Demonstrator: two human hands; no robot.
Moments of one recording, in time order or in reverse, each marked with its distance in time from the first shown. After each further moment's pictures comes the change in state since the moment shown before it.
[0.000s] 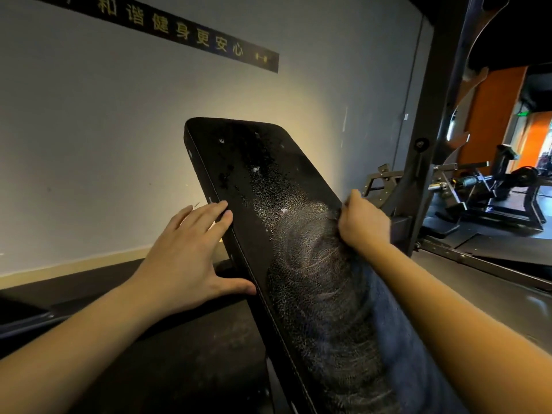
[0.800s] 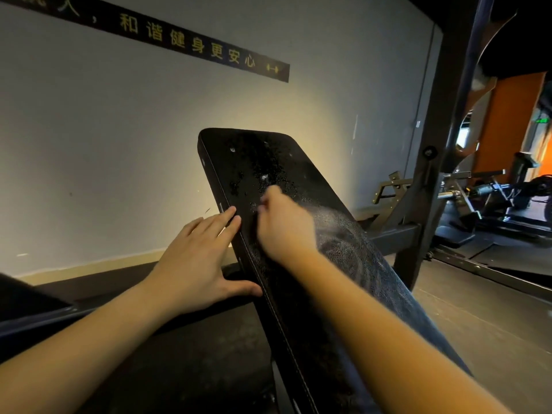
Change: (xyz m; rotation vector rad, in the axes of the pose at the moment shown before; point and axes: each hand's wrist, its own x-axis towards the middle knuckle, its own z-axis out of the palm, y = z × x) left_hand -0.001 0.001 -0.002 0.022 -0.062 -0.028; right_hand -0.050 -0.134 -0.007 0.259 -0.027 -0.311
